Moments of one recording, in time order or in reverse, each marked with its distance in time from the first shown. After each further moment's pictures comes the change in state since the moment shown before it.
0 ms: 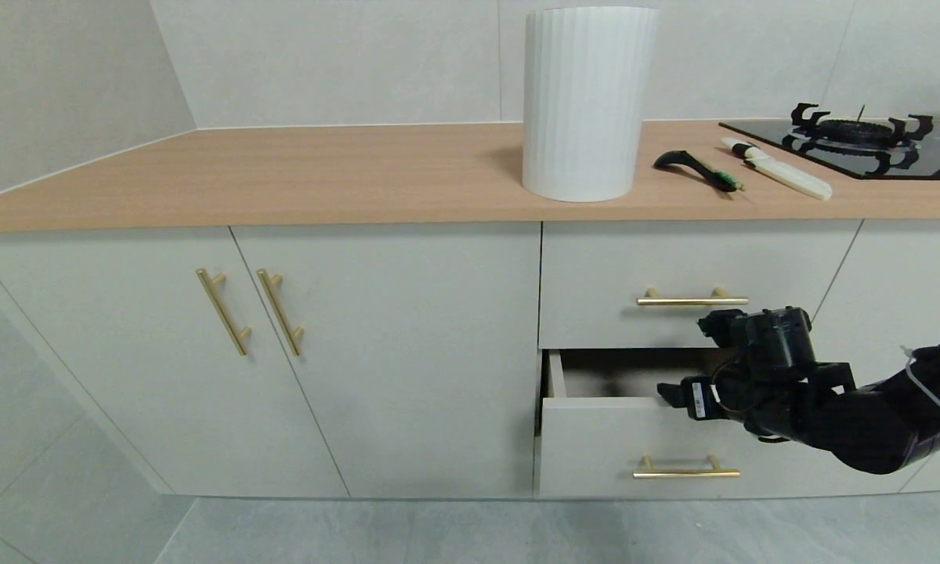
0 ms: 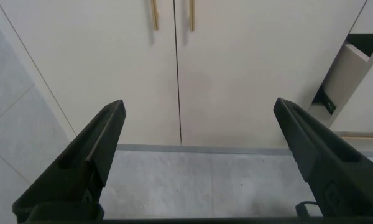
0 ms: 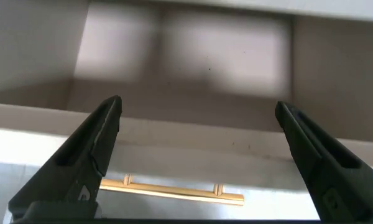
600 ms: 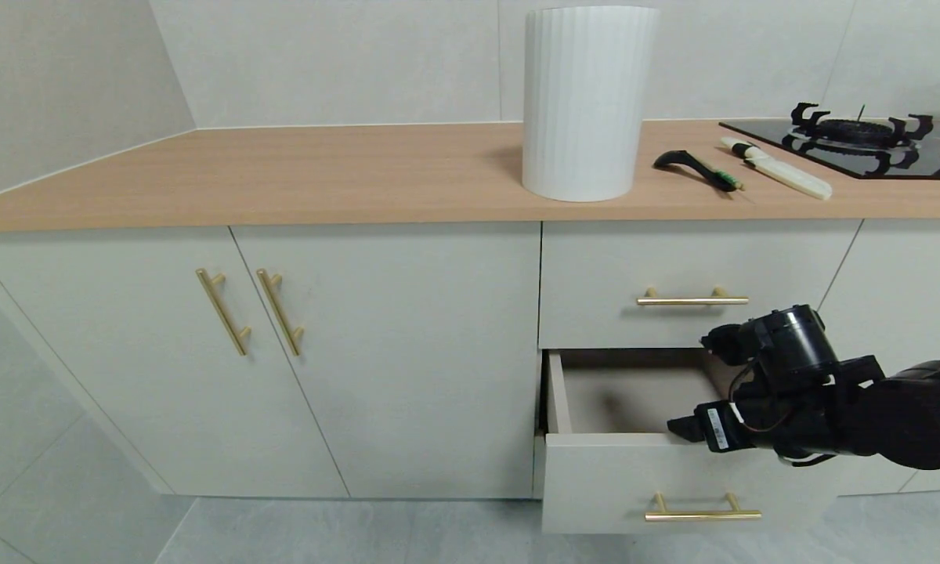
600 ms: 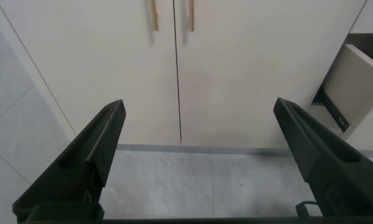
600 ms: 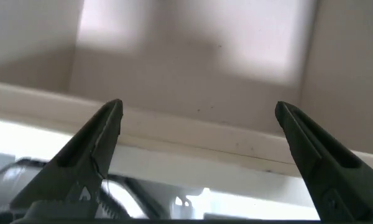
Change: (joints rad) left arm 0.000 0.000 0.000 0.000 0.000 0.000; right arm 0.045 -0.148 -0.012 0.349 0.054 -0.009
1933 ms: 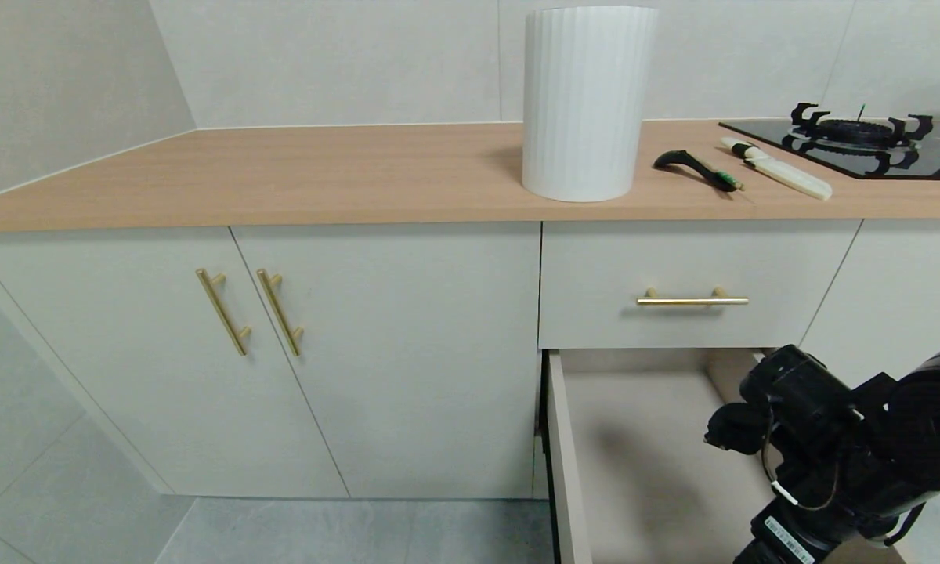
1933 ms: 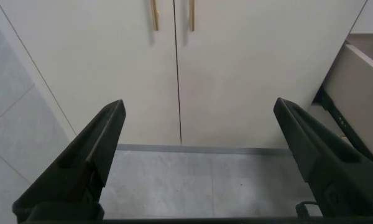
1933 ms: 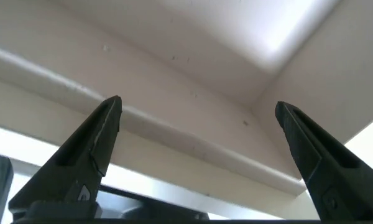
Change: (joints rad) left arm 0.000 0.001 0.000 0.000 -0.001 0.000; right arm 0.107 -0.113 -0.050 0.658 0.003 -0.204
